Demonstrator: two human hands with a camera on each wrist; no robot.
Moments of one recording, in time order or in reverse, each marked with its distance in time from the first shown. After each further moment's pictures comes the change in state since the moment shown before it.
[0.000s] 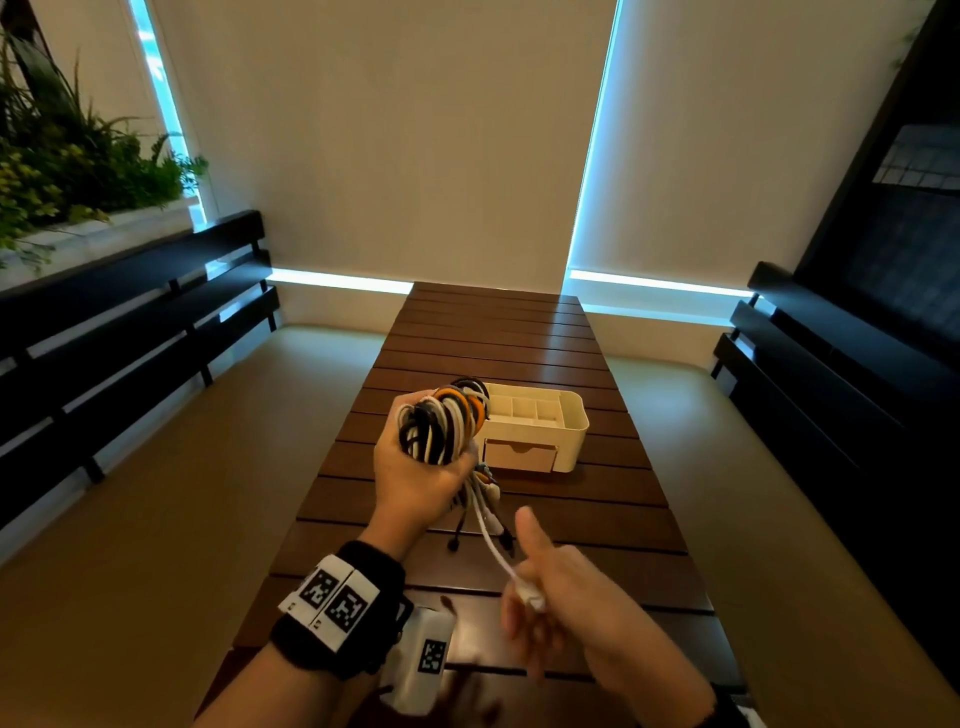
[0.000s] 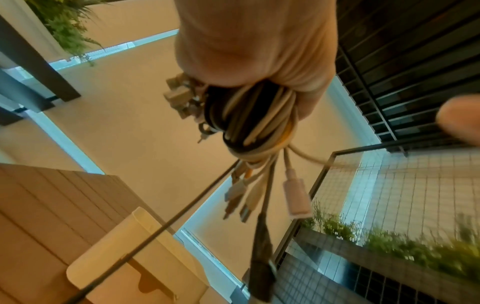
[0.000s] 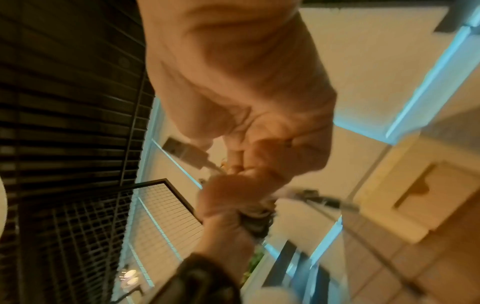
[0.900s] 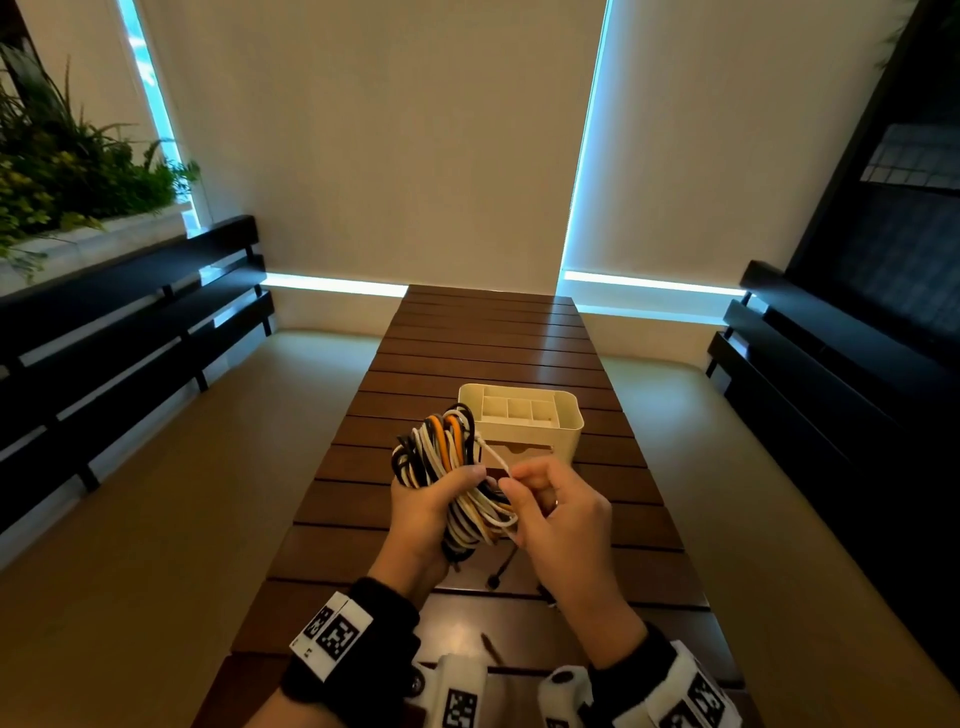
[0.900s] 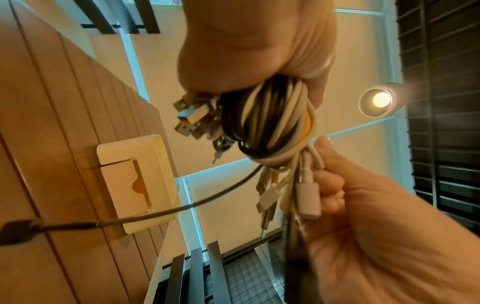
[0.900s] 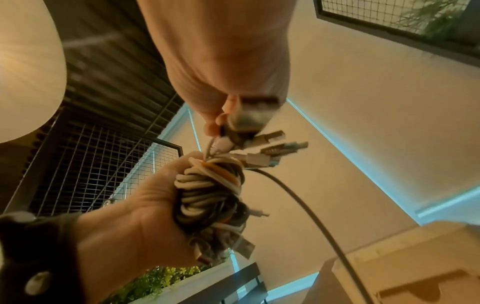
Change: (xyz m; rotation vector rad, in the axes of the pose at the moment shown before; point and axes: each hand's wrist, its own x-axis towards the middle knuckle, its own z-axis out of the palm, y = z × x) left_hand -0.027 -0.011 0.012 -0.599 -0.068 -0.477; right_hand 0.046 0.008 -0.003 -0.172 0.839 -0.755
